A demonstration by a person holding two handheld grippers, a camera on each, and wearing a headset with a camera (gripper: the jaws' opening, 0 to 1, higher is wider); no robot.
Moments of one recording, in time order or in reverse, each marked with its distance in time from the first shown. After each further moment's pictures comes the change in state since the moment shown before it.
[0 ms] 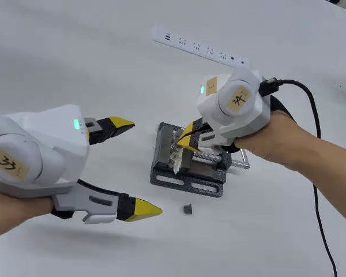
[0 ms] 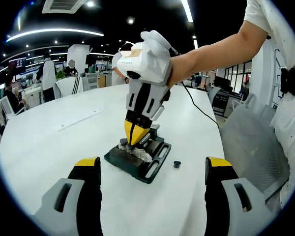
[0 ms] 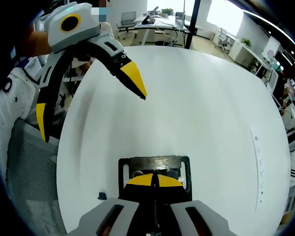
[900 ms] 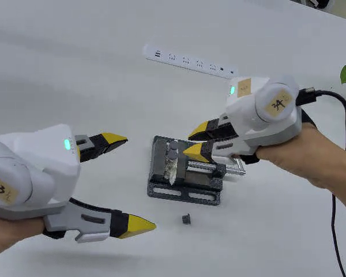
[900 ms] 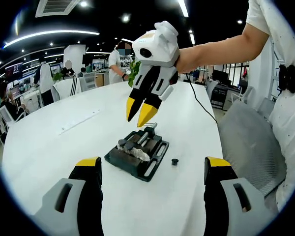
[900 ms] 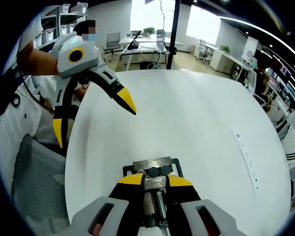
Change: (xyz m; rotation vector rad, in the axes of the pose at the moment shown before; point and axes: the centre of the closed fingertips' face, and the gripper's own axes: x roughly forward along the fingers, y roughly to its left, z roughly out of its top) left arm -0.007 -0.008 0.004 0.050 0.045 -0.006; right arm -0.057 0.003 -0.001 0.127 -0.195 -0.094
